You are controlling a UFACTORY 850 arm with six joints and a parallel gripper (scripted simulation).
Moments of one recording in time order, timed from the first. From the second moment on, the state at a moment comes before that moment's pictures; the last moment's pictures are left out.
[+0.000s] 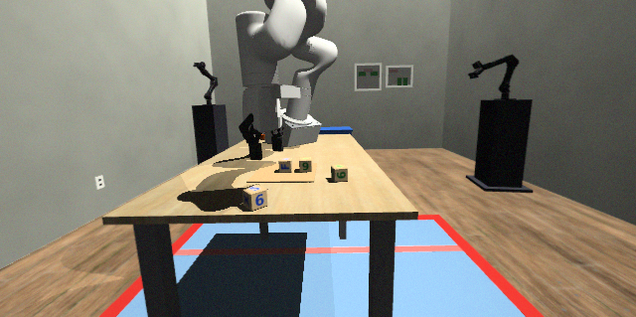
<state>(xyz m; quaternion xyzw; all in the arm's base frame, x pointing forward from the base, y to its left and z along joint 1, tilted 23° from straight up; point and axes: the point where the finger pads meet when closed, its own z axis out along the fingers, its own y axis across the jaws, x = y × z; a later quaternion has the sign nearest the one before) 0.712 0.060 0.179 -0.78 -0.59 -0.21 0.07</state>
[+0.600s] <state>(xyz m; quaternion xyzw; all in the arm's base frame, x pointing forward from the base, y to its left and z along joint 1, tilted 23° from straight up) 0.739 0.054 0.186 -0.61 -0.76 -0.21 0.01</state>
